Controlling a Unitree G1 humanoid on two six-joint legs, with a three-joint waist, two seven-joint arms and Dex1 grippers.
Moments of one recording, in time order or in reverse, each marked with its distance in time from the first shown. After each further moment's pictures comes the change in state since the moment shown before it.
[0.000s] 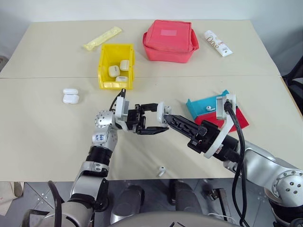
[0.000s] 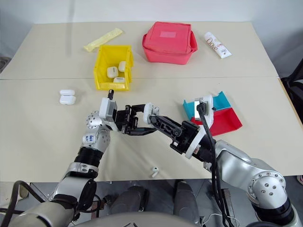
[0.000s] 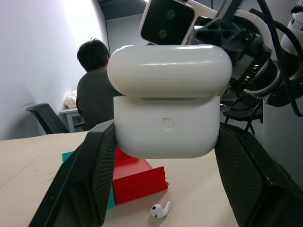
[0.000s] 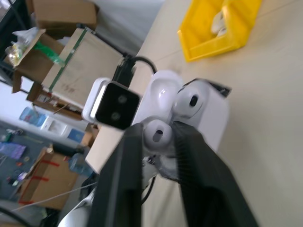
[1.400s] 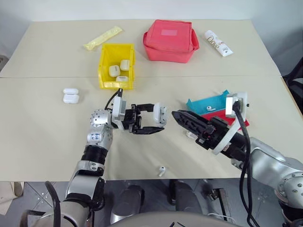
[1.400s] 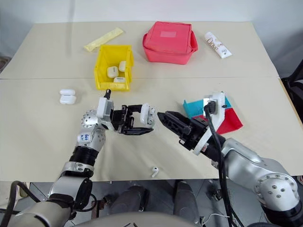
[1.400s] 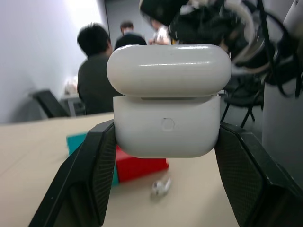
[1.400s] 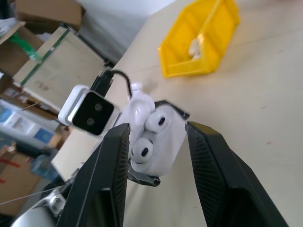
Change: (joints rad) left arm -0.005 0.080 -0.006 0.005 0.057 0.010 0.029; right arm 0.073 -0.110 -0.133 -0.026 -0.106 0.022 0.107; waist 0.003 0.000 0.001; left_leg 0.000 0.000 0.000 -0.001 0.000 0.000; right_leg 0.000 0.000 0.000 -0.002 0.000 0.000
